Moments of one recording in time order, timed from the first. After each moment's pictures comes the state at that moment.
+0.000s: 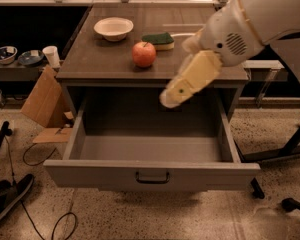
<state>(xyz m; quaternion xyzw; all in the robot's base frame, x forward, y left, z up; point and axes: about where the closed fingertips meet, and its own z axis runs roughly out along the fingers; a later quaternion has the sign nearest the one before) 0.474 -0.056 0.977 -0.54 0.75 0.24 0.30</state>
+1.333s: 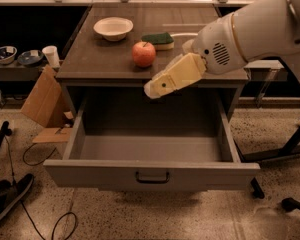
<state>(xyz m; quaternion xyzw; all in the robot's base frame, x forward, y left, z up) 0.500 -0.040 0.968 -0.44 0.77 0.26 0.37</state>
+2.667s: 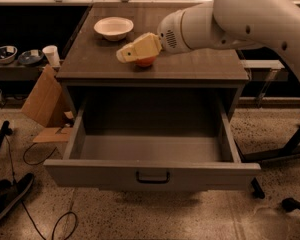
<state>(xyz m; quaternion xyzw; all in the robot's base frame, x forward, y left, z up) 0.638 0.004 0.956 -0.36 0.77 0.22 0.48</state>
